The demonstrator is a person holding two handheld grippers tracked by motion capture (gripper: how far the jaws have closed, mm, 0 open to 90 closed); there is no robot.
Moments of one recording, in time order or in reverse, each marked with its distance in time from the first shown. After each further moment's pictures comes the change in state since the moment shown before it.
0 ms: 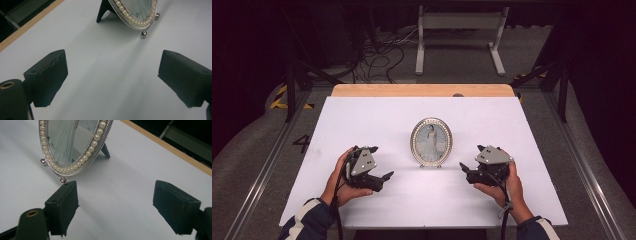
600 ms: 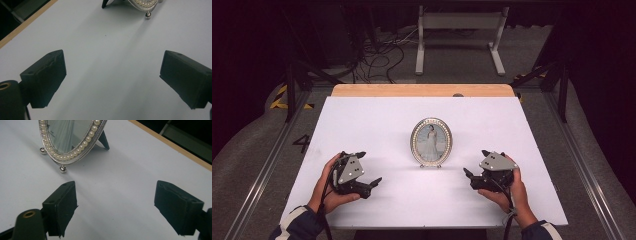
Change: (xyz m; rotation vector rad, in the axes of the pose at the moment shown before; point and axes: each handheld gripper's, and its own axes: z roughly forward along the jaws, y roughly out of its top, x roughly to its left) left arm 0.003 -0.026 -0.023 0.022 0.034 0.010; right arm 0.001 -0.018 -0.008 0.004 -0.003 0.003
